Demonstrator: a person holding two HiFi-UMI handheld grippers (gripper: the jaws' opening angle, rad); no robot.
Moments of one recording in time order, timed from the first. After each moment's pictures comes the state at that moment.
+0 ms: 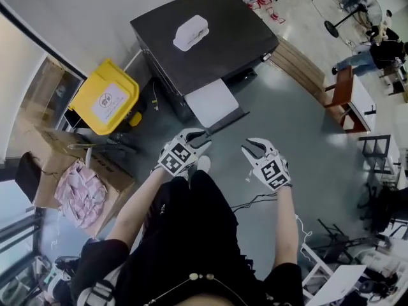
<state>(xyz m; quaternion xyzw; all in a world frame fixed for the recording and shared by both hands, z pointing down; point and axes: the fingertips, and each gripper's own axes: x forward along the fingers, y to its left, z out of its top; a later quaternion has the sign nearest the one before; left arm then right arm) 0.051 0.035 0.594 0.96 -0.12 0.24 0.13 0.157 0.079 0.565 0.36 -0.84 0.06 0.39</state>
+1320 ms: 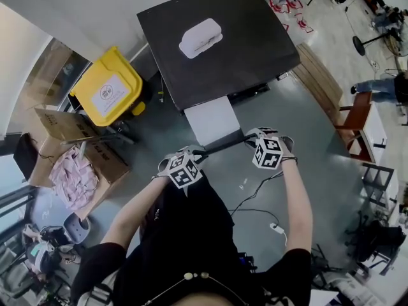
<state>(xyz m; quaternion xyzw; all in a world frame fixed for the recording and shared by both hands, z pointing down) 0.089 0.036 0.683 0.90 -0.09 0.39 0.14 0.221 -0.023 0.678 0.01 -0.80 -0.02 0.60</state>
